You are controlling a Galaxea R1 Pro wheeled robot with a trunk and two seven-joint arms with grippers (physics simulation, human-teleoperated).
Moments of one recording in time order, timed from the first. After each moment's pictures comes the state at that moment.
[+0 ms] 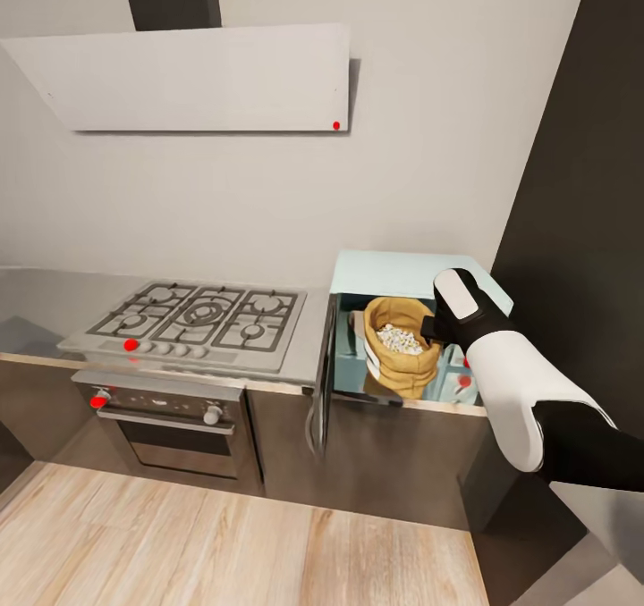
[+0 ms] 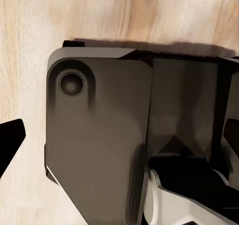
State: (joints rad) left arm -0.10 -0.05 0.10 -0.12 0.00 -0.05 -0.07; right arm -1.30 0.02 -0.04 -0.53 -0.76 1.04 -0.99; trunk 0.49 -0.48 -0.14
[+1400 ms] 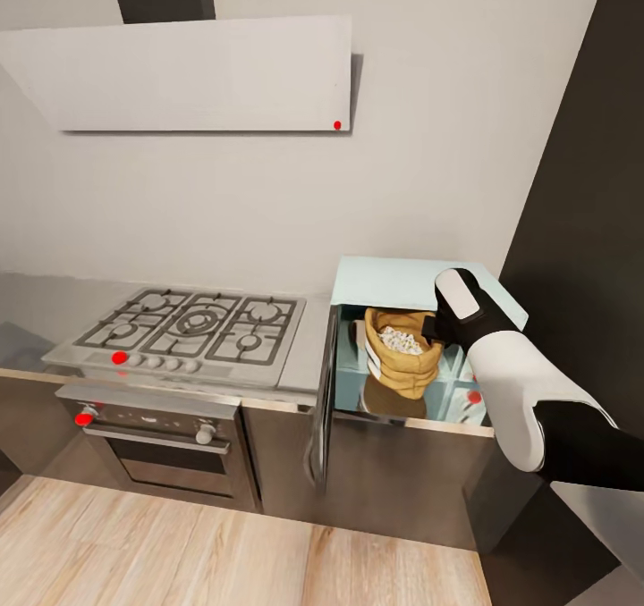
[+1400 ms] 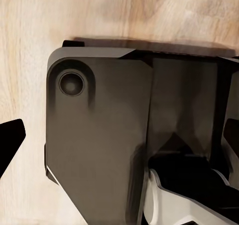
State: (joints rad) left arm -0.10 -0.05 0.10 -0.12 0.00 -0.05 -0.07; right arm -1.30 0.01 -0.04 -0.53 -0.76 1.04 -0.99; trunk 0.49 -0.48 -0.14
